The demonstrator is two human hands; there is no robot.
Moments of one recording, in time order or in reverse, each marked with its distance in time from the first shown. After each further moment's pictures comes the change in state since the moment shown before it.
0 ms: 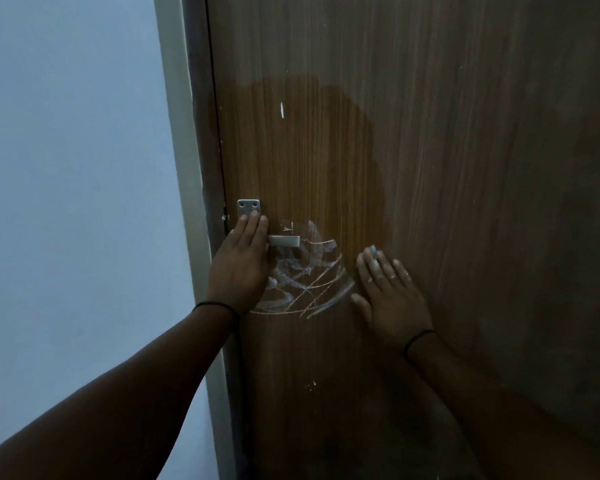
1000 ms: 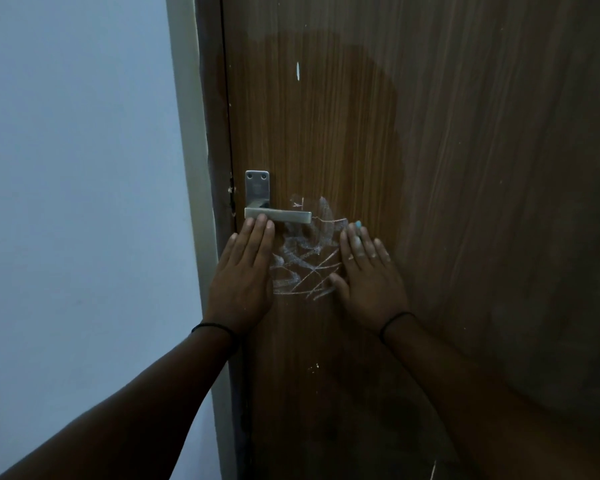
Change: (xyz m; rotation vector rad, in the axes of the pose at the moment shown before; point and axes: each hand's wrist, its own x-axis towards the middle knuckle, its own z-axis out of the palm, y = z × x) left_hand -0.049 -0.015 0.037 0.054 0.090 0.090; right_hand 0.027 -0.046 0.013 0.096 0.049 -0.038
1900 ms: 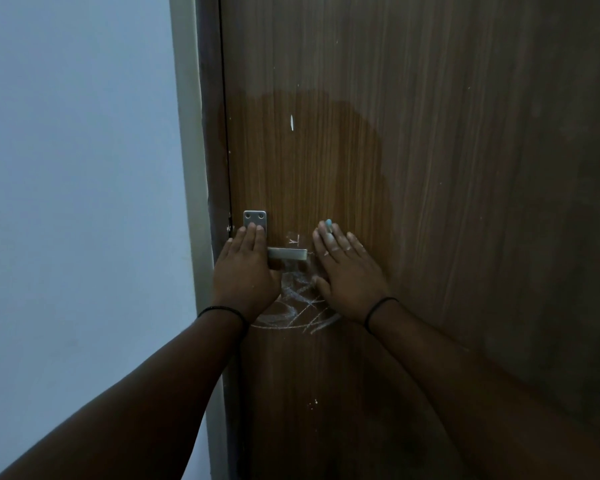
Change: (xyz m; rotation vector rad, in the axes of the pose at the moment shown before) left_hand 0.068 0.003 -0.026 0.045 -0.083 -0.203; right_hand 0.058 -0.013 -0.054 -0.051 0.006 -0.132
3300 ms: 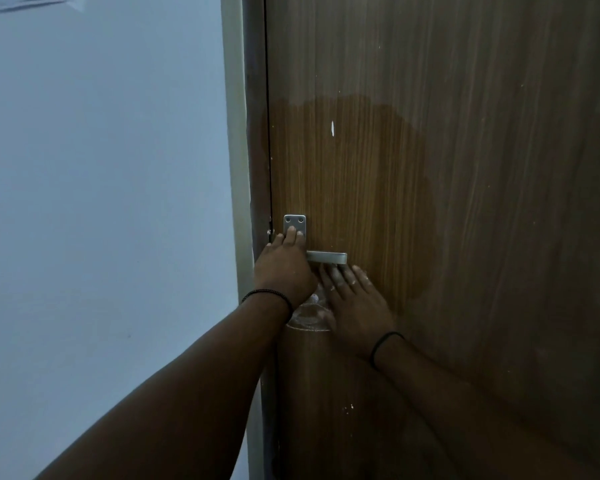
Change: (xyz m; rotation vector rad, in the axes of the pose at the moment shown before) left_hand 0.013 0.004 -0.024 -0.026 -0.213 -0.040; right_hand -0.012 -0.059 0.035 -0.051 -0.109 -0.036
